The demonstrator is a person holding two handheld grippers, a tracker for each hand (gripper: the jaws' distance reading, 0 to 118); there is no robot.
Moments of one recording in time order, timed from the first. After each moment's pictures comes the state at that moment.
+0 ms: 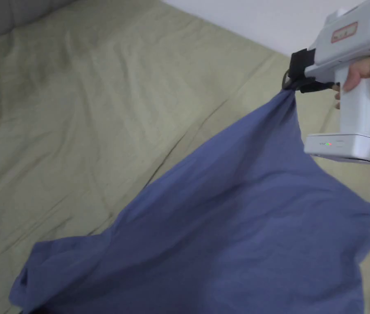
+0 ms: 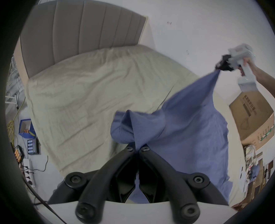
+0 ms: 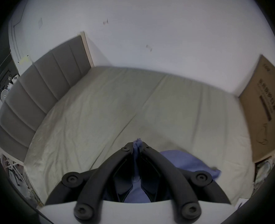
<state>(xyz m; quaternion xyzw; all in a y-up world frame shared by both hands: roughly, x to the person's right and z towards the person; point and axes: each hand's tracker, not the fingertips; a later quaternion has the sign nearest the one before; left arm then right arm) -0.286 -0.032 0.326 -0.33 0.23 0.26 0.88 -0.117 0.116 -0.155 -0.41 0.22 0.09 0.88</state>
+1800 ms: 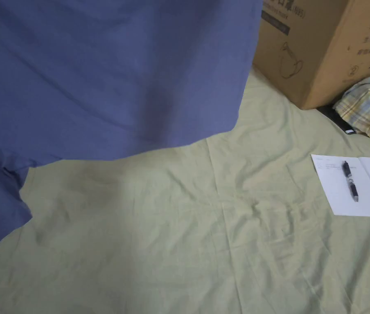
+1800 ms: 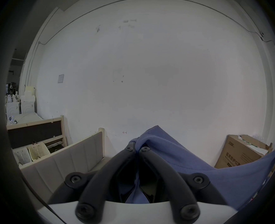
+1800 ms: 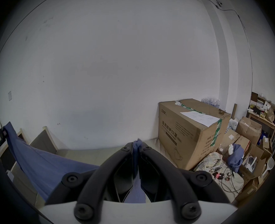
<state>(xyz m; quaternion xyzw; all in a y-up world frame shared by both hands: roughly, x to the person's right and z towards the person) -0.300 0.456 0.045 -0.02 0.18 0.06 0.98 0.166 0.479 0.022 -0.15 -0.04 -0.03 0.99</state>
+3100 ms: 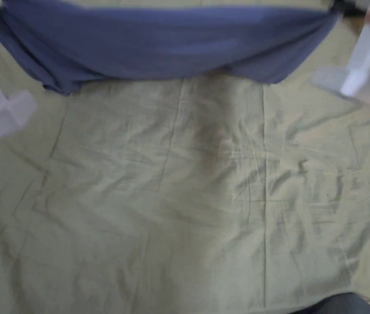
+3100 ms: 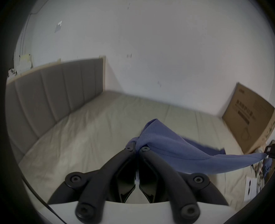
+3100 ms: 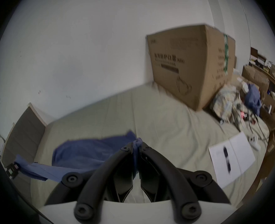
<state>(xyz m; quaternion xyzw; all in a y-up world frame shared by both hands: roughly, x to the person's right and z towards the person) -0.314 0.084 0.066 -0.26 0.16 0.12 0.94 0.201 0.100 0.008 -0.32 -0.05 -0.12 0.94</state>
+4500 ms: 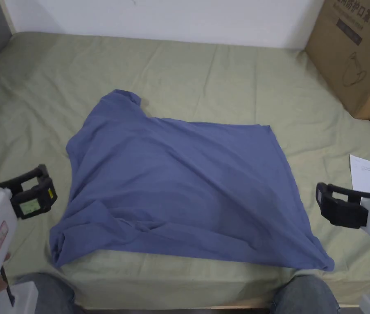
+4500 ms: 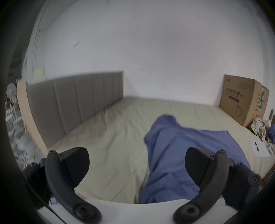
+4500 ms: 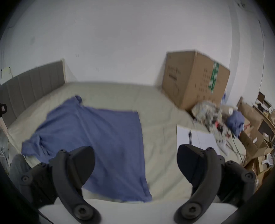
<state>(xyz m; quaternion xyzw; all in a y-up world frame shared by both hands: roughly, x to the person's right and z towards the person) -0.253 0.059 0.422 -0.14 0.19 0.03 0.97 0.227 0.065 0.353 -0.22 0.04 0.08 0.97</state>
